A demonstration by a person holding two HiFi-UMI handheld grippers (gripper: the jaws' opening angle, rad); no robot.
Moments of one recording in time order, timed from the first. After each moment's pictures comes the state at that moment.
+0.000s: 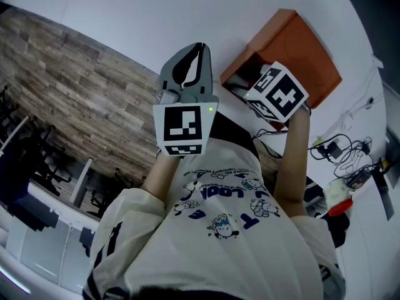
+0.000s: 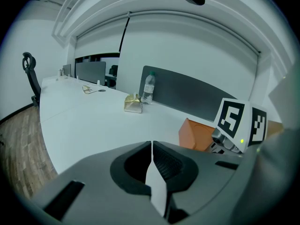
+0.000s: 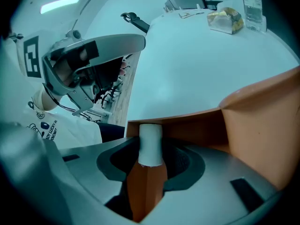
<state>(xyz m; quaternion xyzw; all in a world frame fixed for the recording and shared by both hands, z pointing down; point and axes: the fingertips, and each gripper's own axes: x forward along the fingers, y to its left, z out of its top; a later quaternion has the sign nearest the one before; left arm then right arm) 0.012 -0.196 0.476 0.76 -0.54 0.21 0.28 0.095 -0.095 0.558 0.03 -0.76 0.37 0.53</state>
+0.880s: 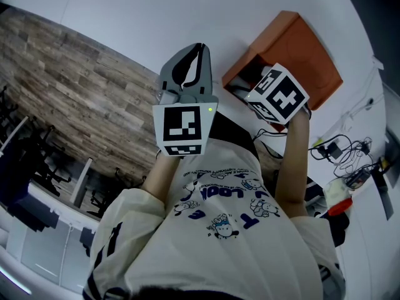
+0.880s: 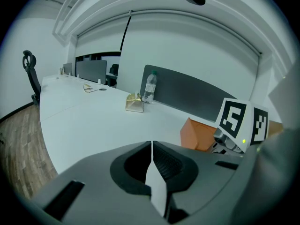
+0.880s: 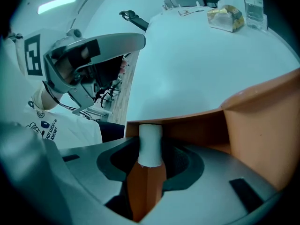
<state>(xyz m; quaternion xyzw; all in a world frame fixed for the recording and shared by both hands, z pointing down) 0.006 -0.199 0.479 0.76 -0.54 0.21 0.29 0.095 -0.095 0.558 0.03 -0.75 0.38 0.54</state>
